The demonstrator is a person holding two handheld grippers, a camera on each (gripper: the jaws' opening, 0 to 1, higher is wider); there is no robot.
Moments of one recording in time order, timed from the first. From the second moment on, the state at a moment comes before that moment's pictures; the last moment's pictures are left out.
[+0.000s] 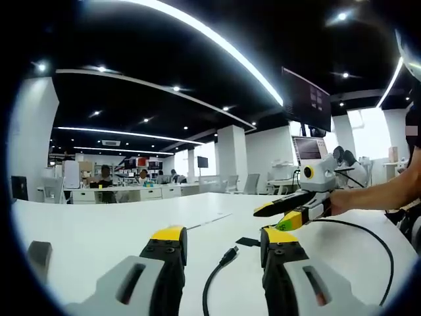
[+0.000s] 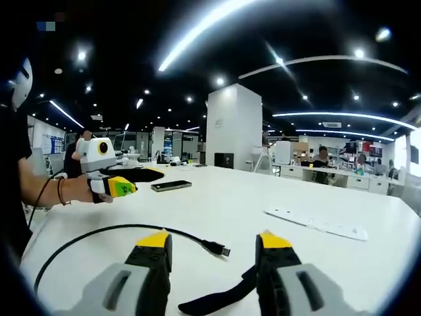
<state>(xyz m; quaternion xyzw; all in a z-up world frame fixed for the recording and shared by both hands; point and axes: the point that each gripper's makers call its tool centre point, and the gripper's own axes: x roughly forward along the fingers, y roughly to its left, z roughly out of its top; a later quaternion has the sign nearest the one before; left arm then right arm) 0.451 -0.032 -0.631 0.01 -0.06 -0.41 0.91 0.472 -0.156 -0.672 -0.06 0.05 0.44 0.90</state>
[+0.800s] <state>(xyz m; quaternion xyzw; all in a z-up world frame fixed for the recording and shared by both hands) 0.446 -0.015 -0.633 0.01 -0.06 -0.40 0.91 0.485 -0.128 -0.675 -0.08 0.07 0.46 0.88</state>
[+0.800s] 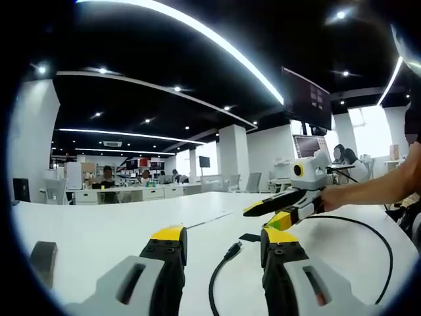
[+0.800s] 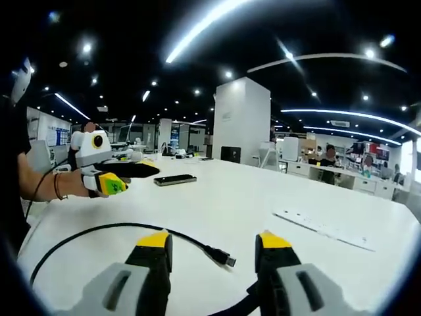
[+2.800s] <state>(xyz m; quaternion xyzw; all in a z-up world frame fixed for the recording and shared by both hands) 0.441 -0.001 -0.638 0.01 -0.06 -0.39 0.92 0.514 -0.080 -0.719 -0.11 0.12 0.50 0.85</state>
